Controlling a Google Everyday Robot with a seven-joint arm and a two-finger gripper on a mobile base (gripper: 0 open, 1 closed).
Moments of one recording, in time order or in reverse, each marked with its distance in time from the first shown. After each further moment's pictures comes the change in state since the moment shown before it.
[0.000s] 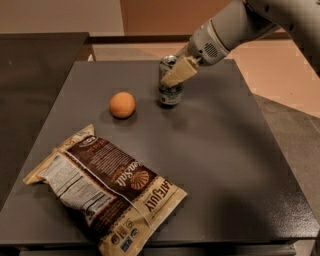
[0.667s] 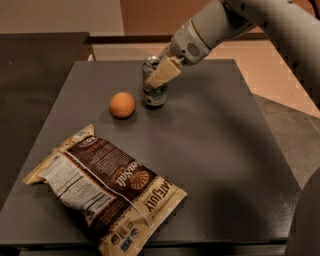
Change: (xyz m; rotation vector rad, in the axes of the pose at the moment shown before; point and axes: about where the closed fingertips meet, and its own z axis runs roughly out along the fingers) arm -0.029 0.012 0.033 -0.088 -0.009 -0.078
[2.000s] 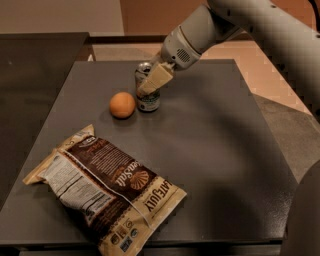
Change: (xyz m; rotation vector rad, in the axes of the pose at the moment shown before) arm -0.002 0.005 0.024 -0.021 0.029 -0.015
